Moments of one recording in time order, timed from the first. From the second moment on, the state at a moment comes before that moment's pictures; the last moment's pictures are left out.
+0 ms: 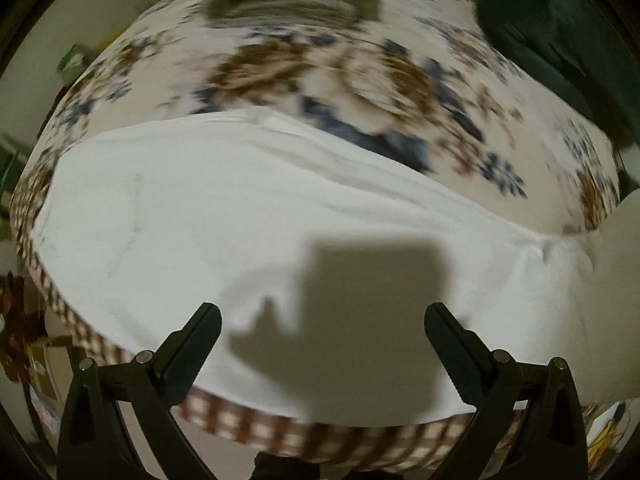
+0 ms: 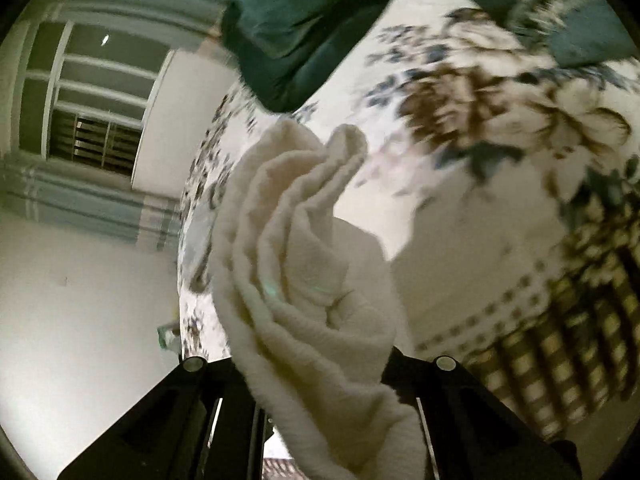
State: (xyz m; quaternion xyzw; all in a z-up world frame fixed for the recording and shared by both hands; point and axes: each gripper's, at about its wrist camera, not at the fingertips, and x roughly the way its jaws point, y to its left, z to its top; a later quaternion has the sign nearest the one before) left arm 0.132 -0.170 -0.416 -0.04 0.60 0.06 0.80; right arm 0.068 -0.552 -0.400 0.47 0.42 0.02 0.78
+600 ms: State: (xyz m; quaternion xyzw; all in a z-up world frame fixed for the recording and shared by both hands) left arm 0.068 0.073 -0.417 -0.12 0.60 0.22 0.76; right arm 0.124 -0.229 -0.492 0.33 0.58 0.04 0.74
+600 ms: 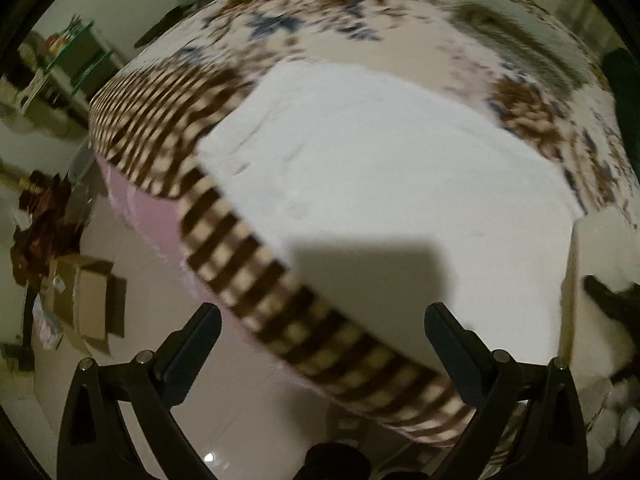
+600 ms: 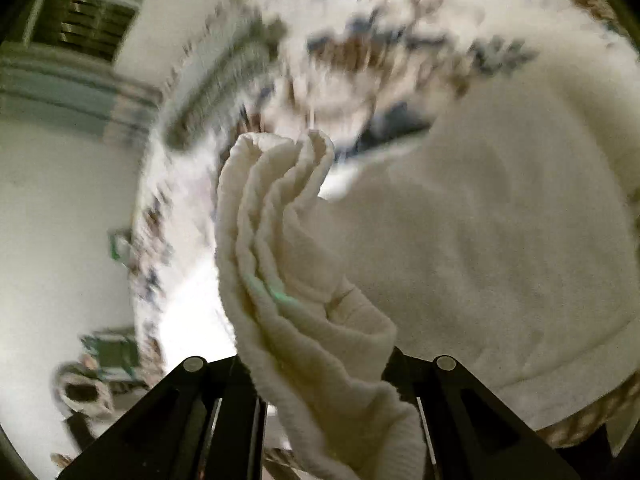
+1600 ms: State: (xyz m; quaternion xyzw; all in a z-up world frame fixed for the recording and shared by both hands) left arm 0.207 -0.052 -0.461 -0.12 0.62 0.03 0.78; right arm 0.078 -0.378 -0.546 0.25 0.69 -0.04 0.68
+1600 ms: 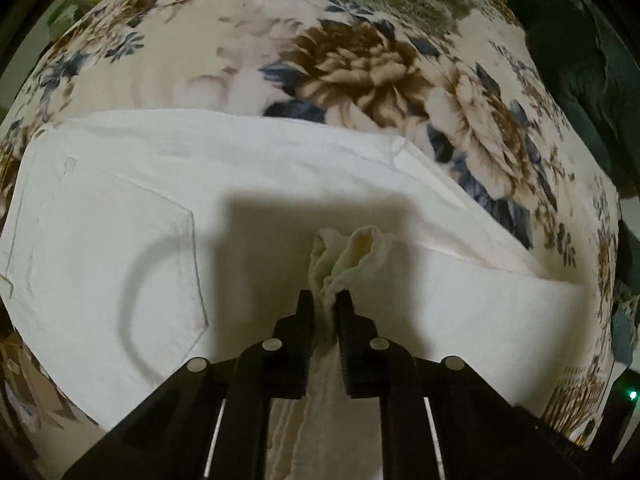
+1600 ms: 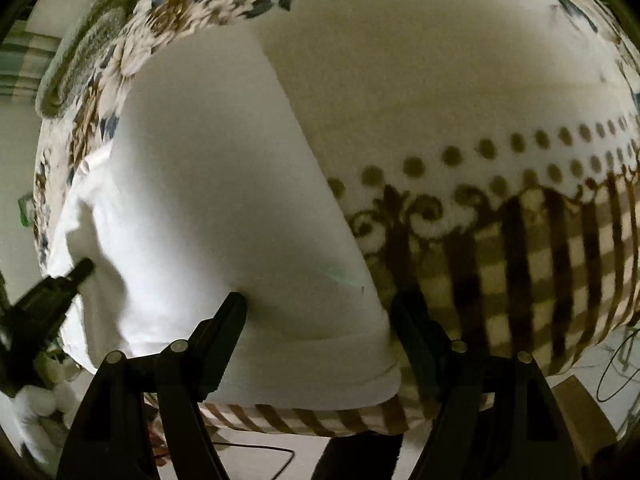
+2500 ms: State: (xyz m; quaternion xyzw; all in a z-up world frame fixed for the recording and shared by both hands) left arm 0.059 0.173 -0.436 -0.46 0.42 0.25 0.74; right arm 0.144 -0.257 -0.513 0.08 0.70 -0.01 0.71
